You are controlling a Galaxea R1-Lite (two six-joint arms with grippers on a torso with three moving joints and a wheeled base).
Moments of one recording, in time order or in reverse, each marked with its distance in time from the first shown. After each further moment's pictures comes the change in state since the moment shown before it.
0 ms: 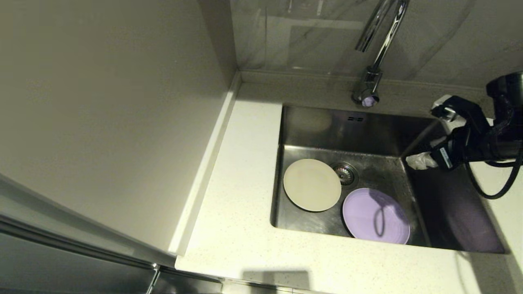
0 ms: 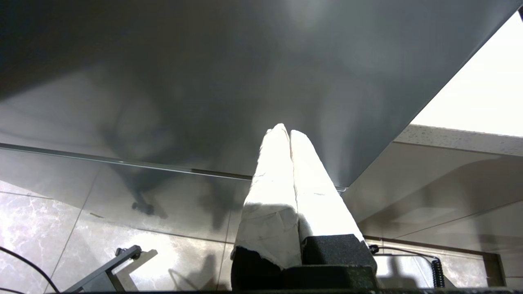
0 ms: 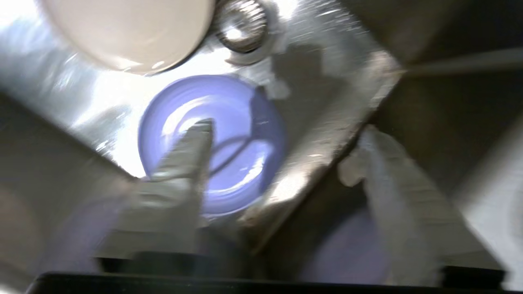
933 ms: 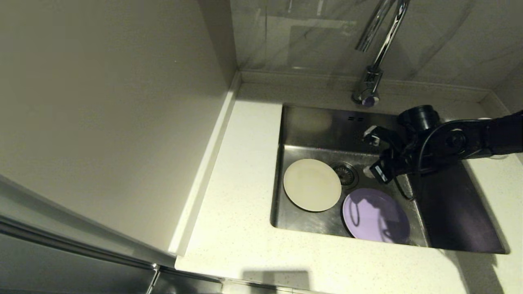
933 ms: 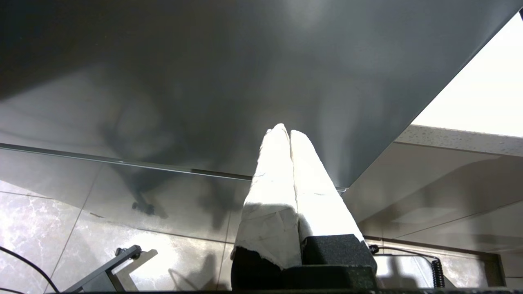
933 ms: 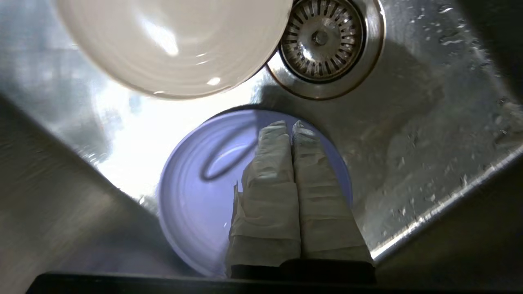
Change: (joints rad) left arm 0.000 0.000 0.000 -0.001 0.000 0.000; right arm 0.164 0.366 -0.203 -0.012 -0.024 0.002
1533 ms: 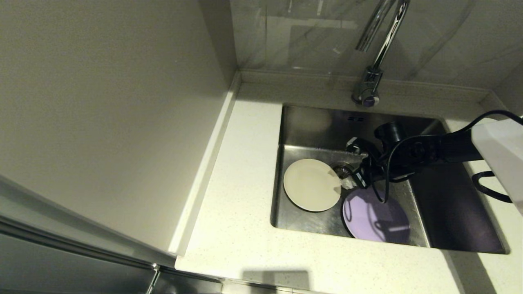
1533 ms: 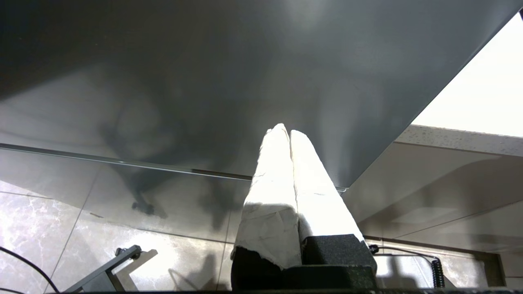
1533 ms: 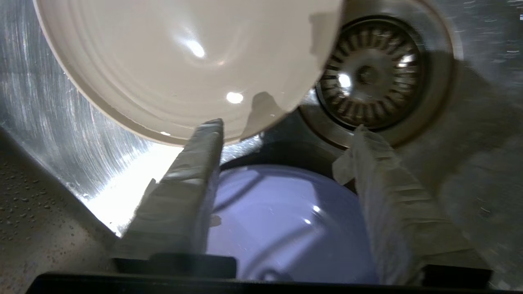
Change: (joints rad) left arm 0.000 0.000 0.000 0.001 0.000 0.000; right arm 0.013 0.217 -0.161 -0.018 0.100 -0.004
